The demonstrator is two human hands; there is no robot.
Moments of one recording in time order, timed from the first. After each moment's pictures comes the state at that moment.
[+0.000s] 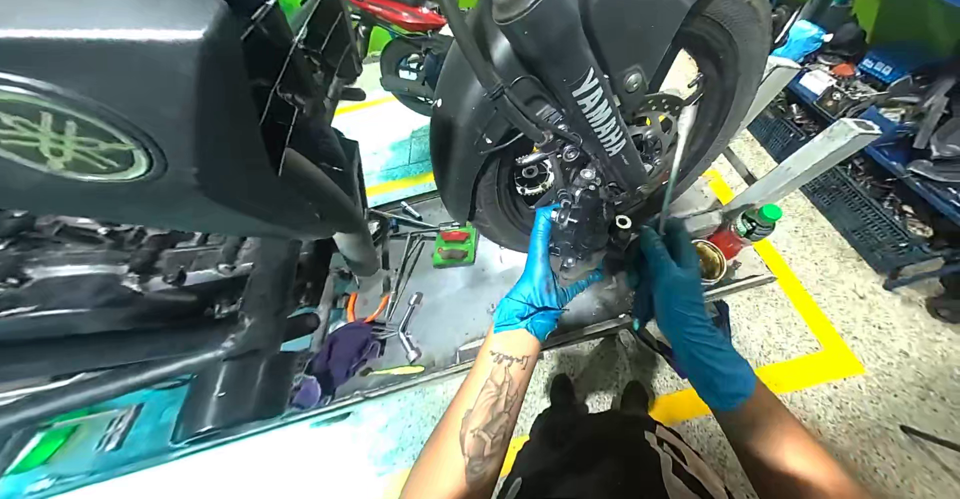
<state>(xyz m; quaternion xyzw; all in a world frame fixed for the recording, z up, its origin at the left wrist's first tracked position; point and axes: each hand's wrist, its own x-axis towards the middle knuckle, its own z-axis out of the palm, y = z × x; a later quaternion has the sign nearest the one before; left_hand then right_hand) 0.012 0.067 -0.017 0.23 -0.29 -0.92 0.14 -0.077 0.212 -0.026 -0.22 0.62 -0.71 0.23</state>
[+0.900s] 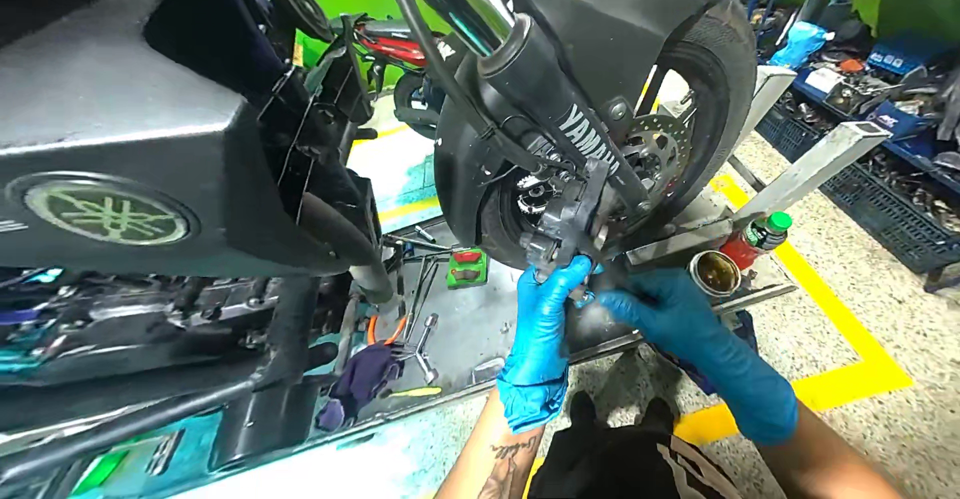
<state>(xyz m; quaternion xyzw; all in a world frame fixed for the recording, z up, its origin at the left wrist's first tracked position) 0.037 0.110 0.012 0.25 -0.49 -0.76 0.35 -0.088 0.223 -0.010 -0.49 0.65 -0.55 0.15</state>
